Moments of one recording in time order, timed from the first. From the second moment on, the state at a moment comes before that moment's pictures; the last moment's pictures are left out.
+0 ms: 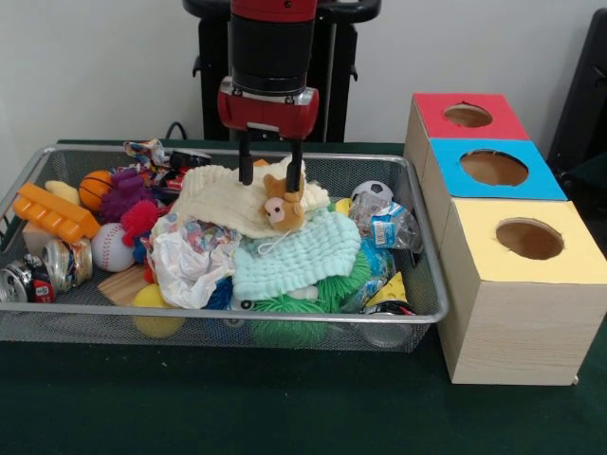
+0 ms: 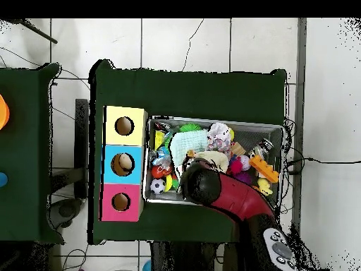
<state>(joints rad) -0.33 -0.68 -0.04 1.90 0.09 0.24 1.58</state>
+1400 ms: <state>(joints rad) -0.32 -0.61 -0.04 1.90 0.10 0.18 1.58</state>
